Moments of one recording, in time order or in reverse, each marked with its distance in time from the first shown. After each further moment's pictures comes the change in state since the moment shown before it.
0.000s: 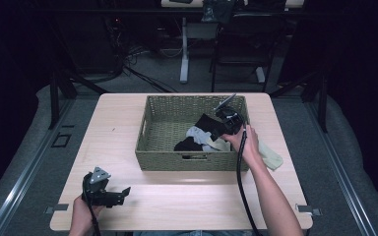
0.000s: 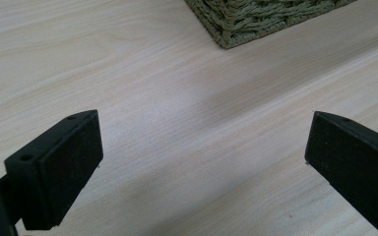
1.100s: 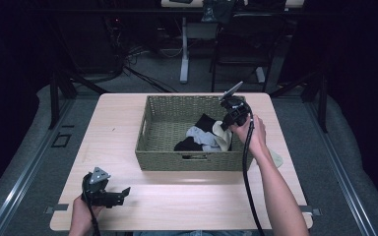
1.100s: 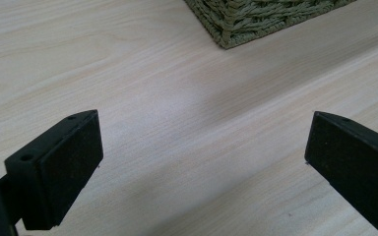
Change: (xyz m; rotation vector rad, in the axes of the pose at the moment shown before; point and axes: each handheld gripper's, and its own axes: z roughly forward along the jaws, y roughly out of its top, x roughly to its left) left arm -0.001 0.000 -0.001 -0.007 0.003 0.000; right arm -0.002 0.009 -0.052 -0.009 -0.015 -0.003
